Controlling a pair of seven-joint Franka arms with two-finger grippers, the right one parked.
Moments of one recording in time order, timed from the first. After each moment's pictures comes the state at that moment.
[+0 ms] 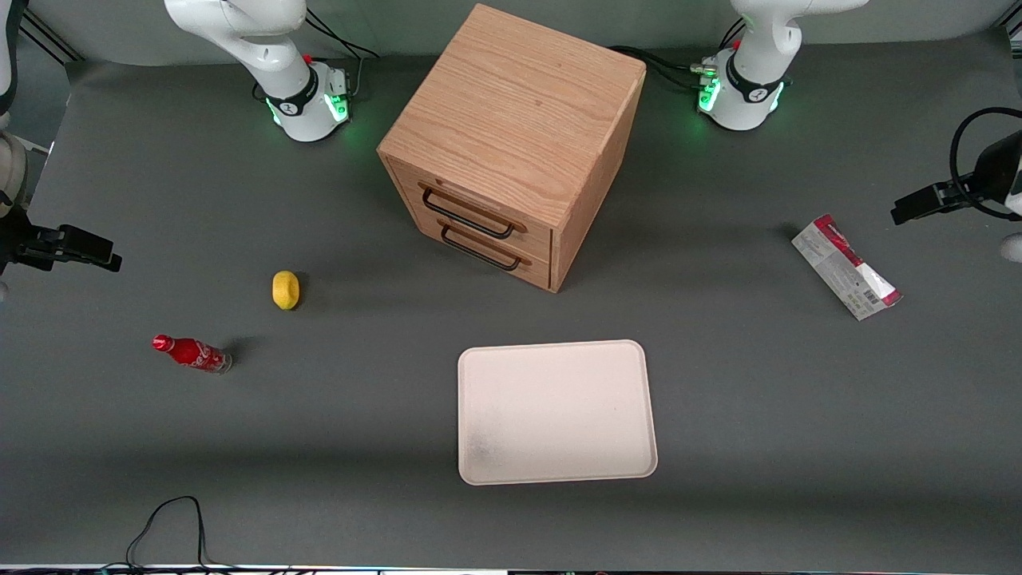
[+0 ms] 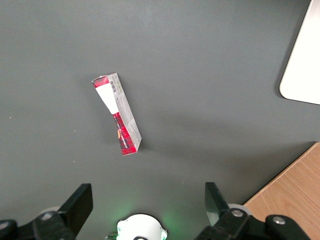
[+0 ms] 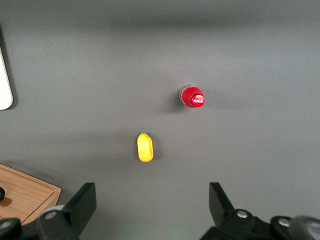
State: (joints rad) arm 0.03 0.03 0.00 -1.56 0.02 1.42 -0.20
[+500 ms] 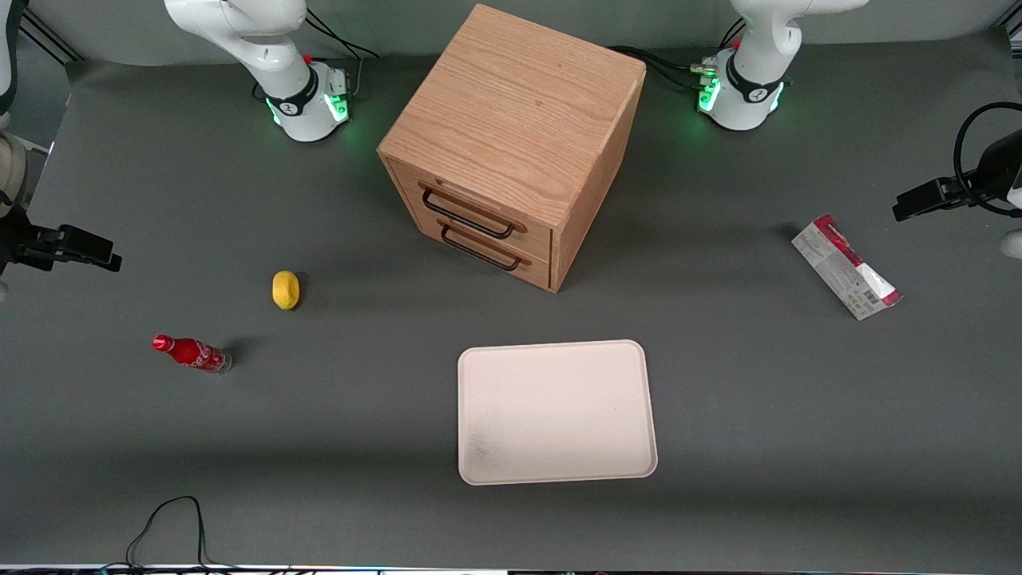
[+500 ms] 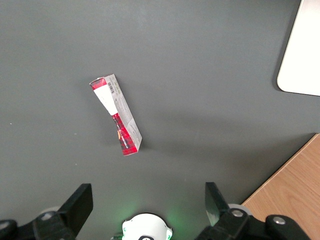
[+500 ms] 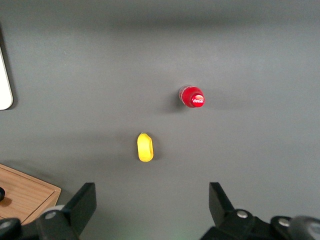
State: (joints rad) arm 0.03 0.02 0.00 -1.56 0.02 1.41 -0.15
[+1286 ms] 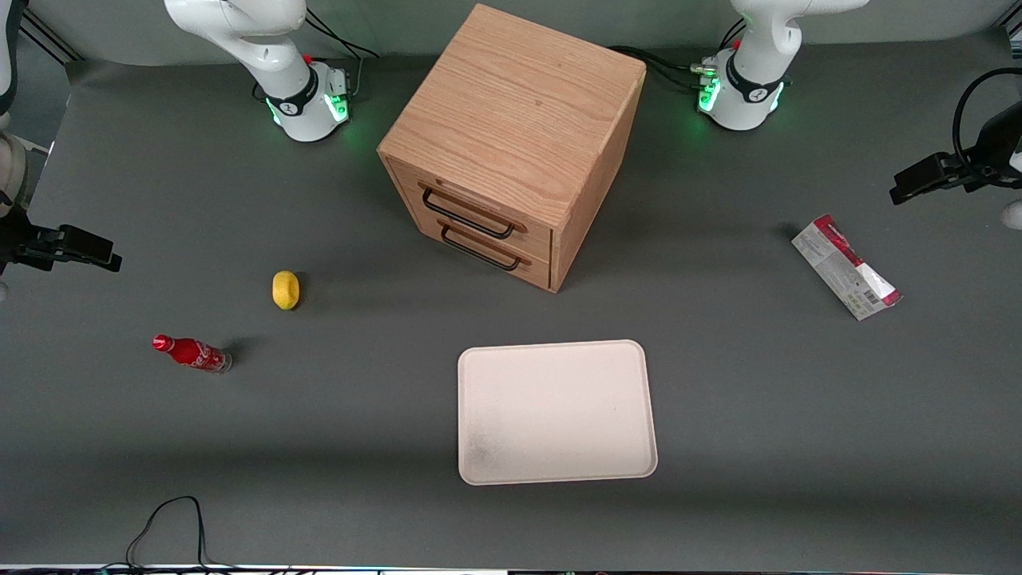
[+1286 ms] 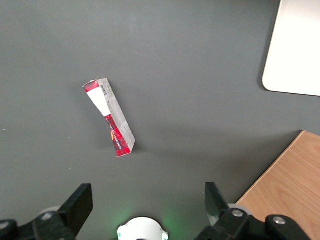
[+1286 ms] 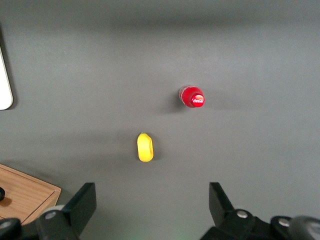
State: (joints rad) arm 0.02 -0.06 0.00 -1.63 -0.01 1.45 -0.15
